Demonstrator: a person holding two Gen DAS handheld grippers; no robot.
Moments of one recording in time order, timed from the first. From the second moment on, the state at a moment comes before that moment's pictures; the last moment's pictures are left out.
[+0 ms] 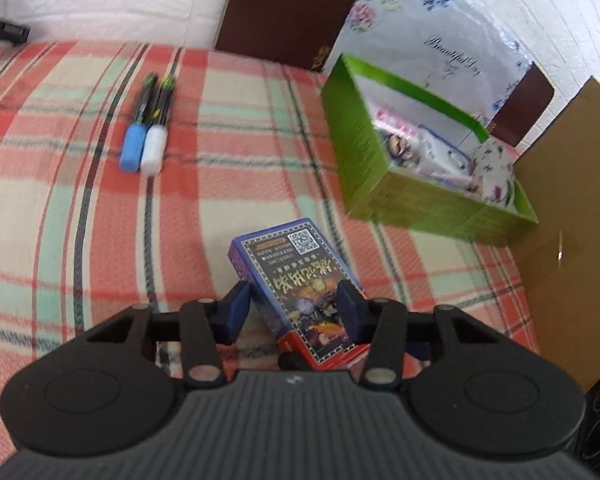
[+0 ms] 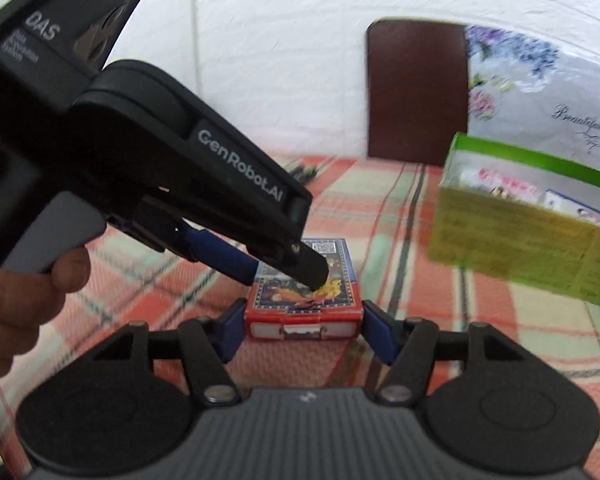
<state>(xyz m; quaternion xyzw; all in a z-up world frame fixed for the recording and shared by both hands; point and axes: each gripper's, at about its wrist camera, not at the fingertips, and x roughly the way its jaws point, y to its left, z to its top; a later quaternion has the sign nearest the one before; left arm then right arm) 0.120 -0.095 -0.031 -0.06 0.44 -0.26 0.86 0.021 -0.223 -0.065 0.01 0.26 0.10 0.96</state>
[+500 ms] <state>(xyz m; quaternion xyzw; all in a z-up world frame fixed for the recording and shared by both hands) 0.170 -0.245 0.029 0.01 0.34 -0.38 0.86 0.061 -0.331 -0.014 0.01 0.13 -0.06 0.99</state>
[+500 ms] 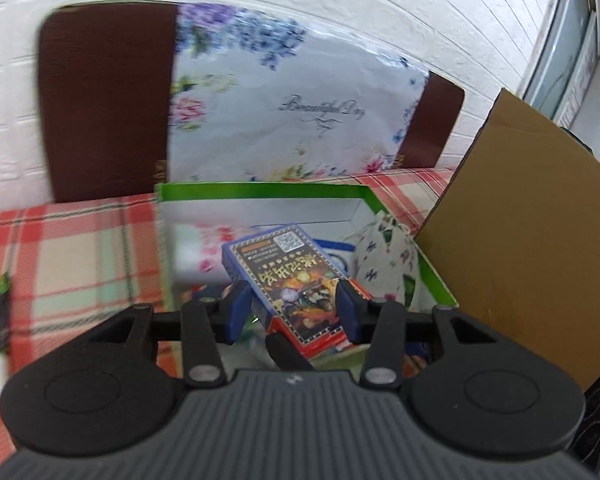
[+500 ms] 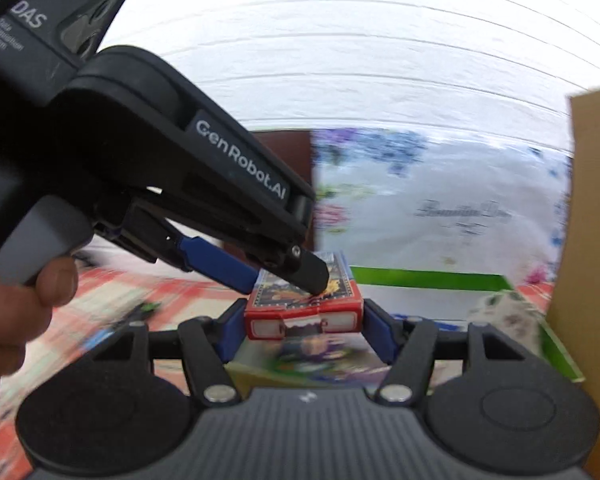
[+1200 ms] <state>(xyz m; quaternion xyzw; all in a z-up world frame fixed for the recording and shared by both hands) 0.181 -0.263 0.027 0.03 0.31 -0.32 0.89 0.069 -0.372 -0.032 0.03 0.14 -0.15 0.98</state>
